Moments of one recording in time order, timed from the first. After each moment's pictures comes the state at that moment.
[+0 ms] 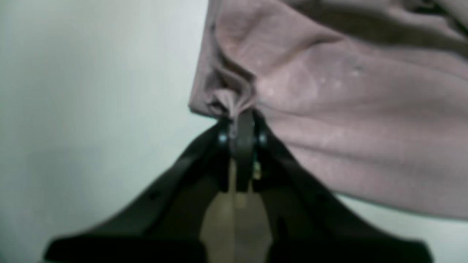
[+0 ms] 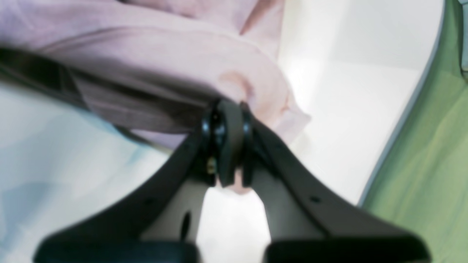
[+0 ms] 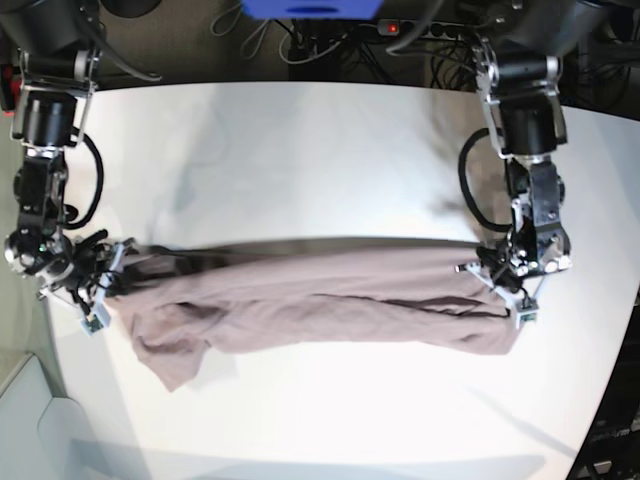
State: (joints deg) left arm -19.3 -9.1 -12.3 64.8 -1.0 -3.8 53.7; right arm 16.6 20.4 11.9 69.9 -1.2 40.1 -40.3
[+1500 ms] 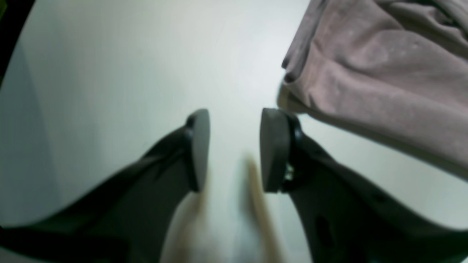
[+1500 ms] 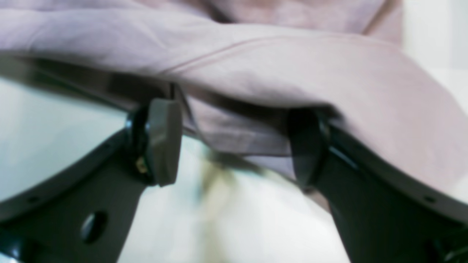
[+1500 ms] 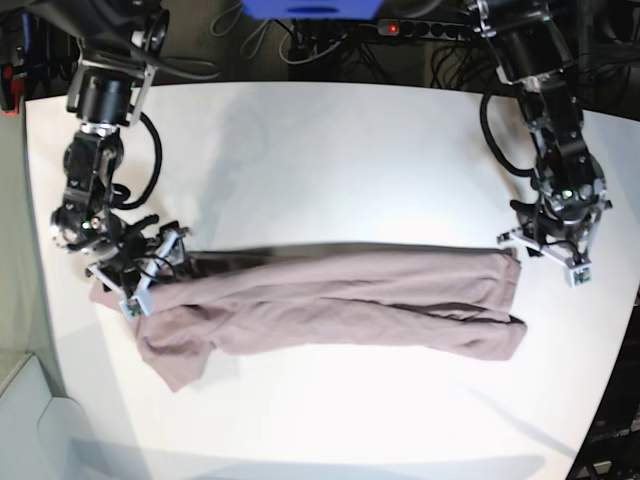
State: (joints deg) left arm -2.0 -6.8 -23.0 91.0 -0.8 -3.4 49.1; right arm 13.0 7.7 18.4 71.9 -1.3 40.1 -39.4
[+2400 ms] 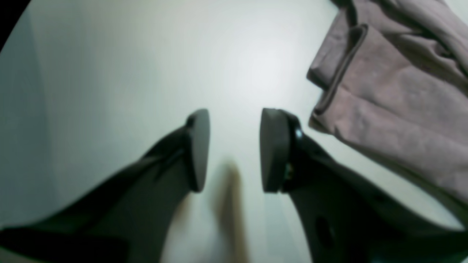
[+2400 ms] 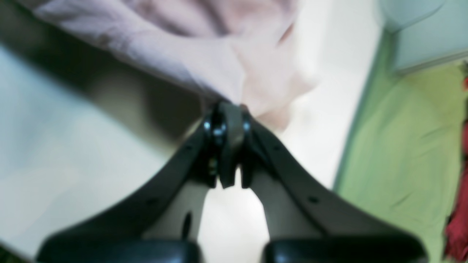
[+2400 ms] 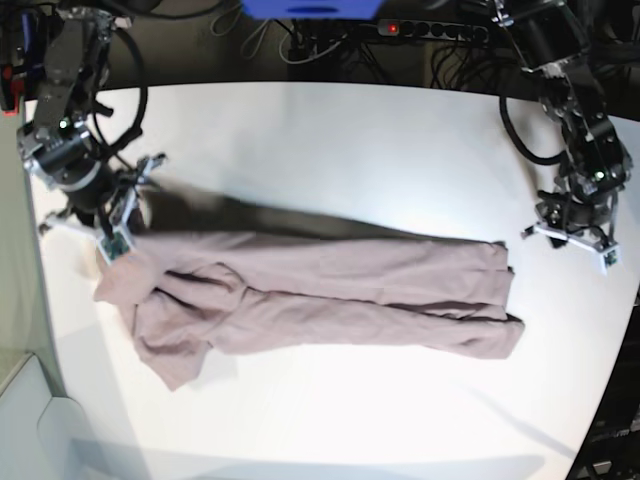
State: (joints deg) left arm 0.4 -9.7 -28.1 91.0 -12.9 -3.4 49.2; right arm -10.7 7.5 18.6 117.2 -0.1 40.1 -58.2
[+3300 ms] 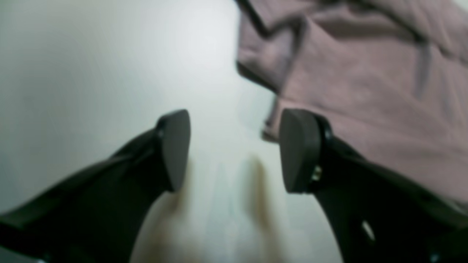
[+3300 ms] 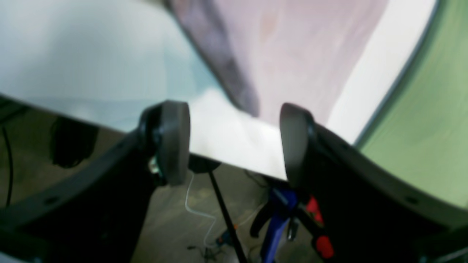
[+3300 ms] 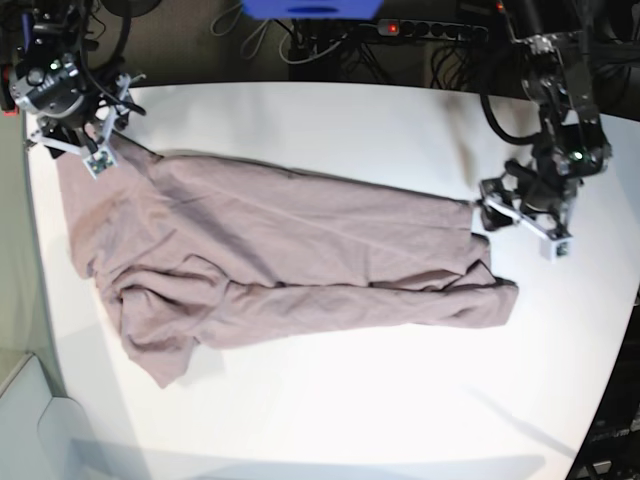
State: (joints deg) left arm 7.7 -9.7 -16.7 99.7 -23.0 -5.4 56.9; right arm -26.2 10.3 23.2 116.4 -0.3 40.1 -60.8
